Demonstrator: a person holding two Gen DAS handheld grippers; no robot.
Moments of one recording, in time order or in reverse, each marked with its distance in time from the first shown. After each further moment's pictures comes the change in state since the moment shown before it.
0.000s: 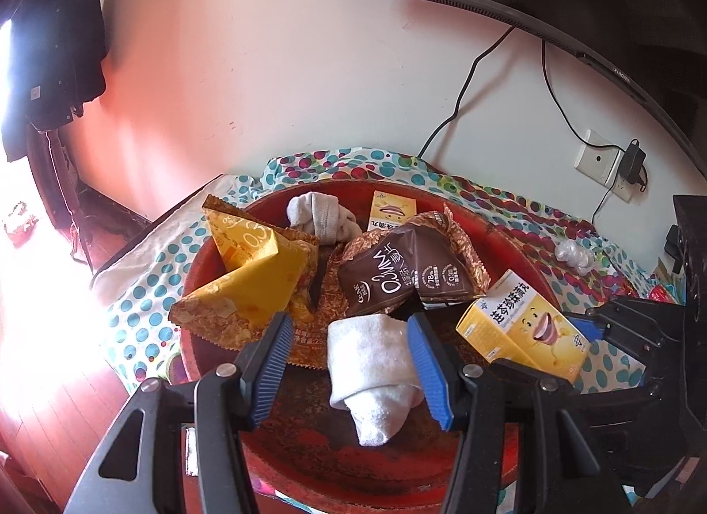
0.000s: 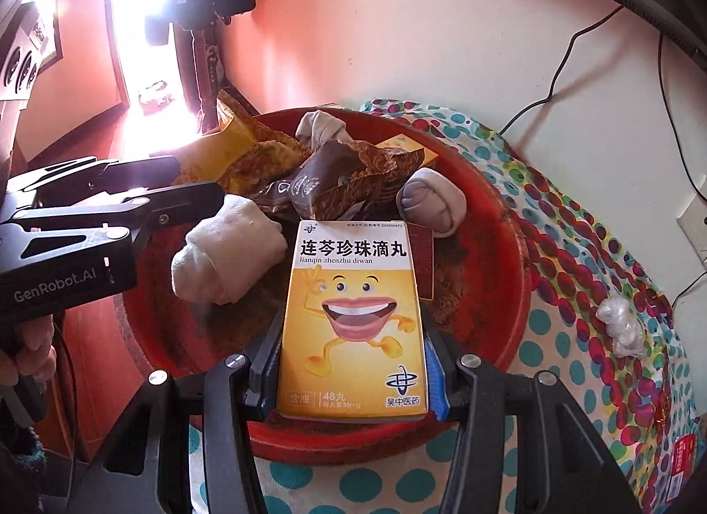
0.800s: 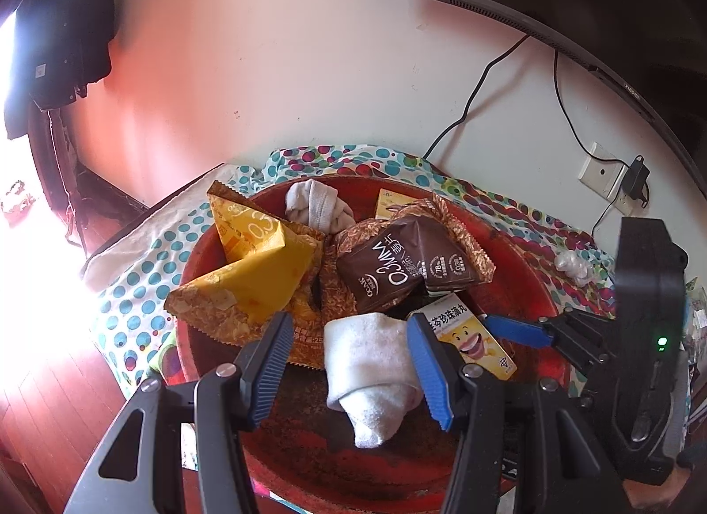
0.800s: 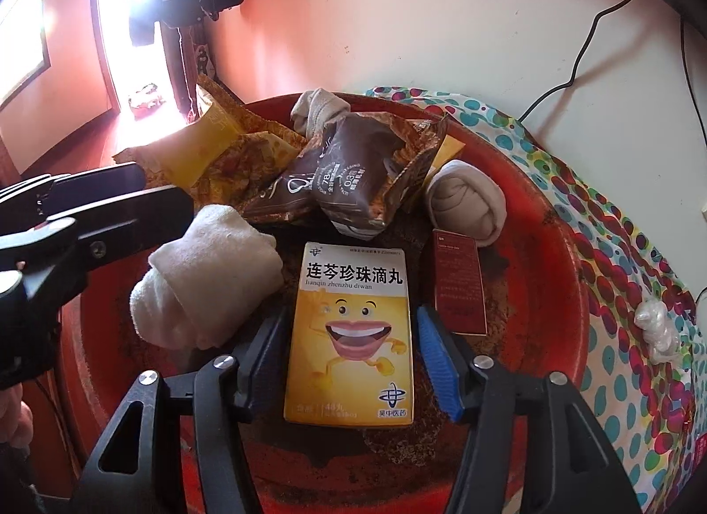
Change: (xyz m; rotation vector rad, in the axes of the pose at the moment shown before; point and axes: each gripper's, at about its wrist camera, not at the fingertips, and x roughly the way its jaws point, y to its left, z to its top) left arm 0.005 0.009 -0.001 -0.054 0.009 -0.022; right arm 0.044 0.012 0.011 0.041 0.006 0.007
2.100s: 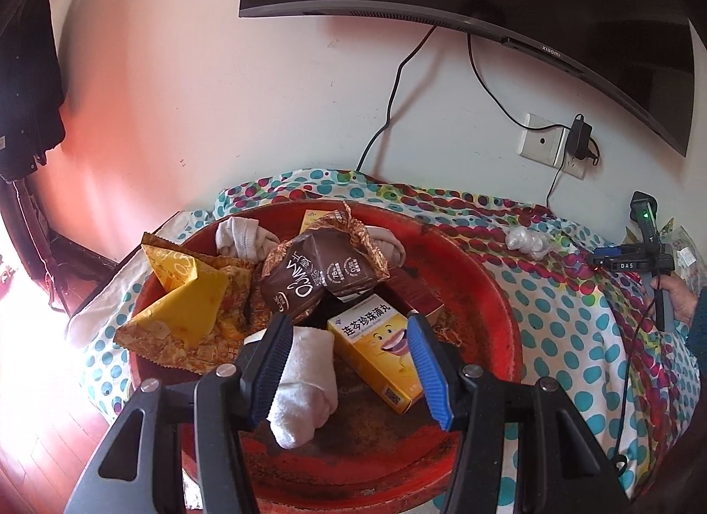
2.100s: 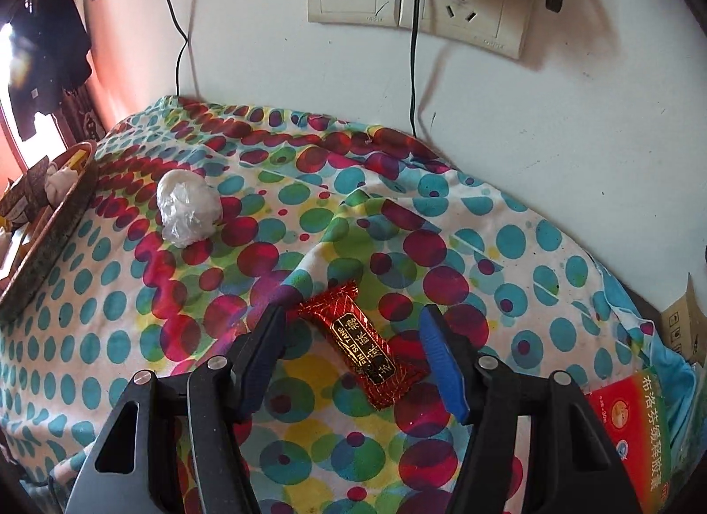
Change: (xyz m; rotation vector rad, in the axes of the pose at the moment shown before) left arm -0.017 -0.055 -0.010 0.189 -0.078 -0.078; right arm -0.060 -0.365 -0.132 0.315 0.009 -0.179
